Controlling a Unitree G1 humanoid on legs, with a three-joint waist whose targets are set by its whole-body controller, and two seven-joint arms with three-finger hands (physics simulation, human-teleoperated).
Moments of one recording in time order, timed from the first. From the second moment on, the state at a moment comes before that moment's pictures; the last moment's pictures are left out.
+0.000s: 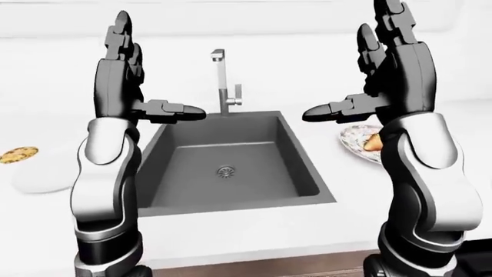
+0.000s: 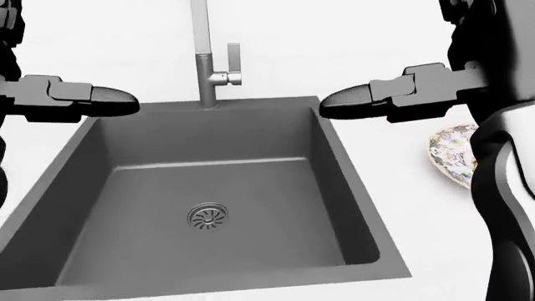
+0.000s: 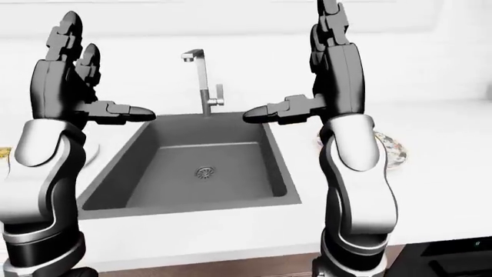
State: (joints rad) left arm -0.62 0.30 0.19 -0.34 -0.04 0.61 -0.01; right arm -0.65 -0.23 -0.14 -0.61 0.01 0.81 0.04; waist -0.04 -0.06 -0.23
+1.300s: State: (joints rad) left arm -0.63 0.29 0.17 -0.34 0.03 0.63 -0.06; right arm -0.60 -0.22 -0.15 -0.61 0.02 0.77 0.04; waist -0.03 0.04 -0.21
